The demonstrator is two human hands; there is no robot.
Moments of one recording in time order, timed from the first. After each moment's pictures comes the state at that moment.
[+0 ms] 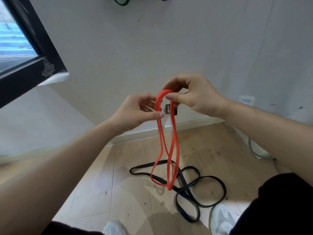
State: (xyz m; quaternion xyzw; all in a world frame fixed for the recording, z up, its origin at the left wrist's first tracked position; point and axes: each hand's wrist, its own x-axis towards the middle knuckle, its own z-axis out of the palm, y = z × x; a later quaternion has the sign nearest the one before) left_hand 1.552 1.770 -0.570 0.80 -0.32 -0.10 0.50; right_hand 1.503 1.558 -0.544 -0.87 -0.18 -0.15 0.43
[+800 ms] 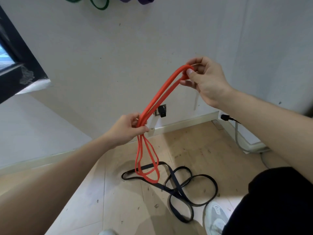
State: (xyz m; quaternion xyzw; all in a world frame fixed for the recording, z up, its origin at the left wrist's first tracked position) left_hand 1.571 1.763 -0.625 0.85 -0.27 -0.15 0.43; right_hand 1.516 1.497 -0.546 -0.65 0.02 -0.23 0.73
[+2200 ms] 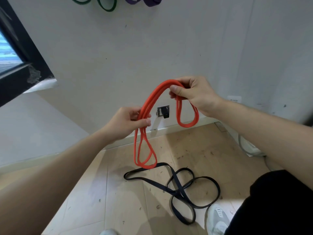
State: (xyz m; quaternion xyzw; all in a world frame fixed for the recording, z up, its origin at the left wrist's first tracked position) left_hand 1.568 1.771 -0.599 0.82 -0.28 -0.12 0.47; right_hand 1.517 1.521 -0.561 -0.79 -0.06 -0.15 0.60
